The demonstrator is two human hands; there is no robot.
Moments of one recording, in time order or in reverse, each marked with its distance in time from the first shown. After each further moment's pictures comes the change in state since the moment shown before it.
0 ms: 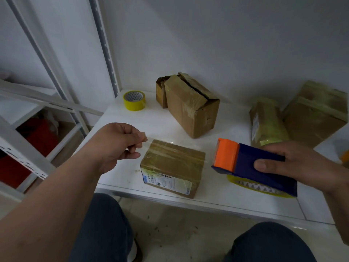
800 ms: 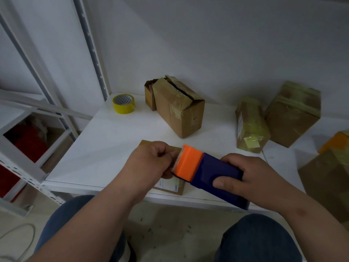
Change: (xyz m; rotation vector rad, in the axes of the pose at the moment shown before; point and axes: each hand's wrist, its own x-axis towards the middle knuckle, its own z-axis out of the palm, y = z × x) left_hand -0.059 -0.002 0.084 0.101 -0.129 0.137; right_hand -0.025 -0.005 0.053 -0.075 0.094 -0.113
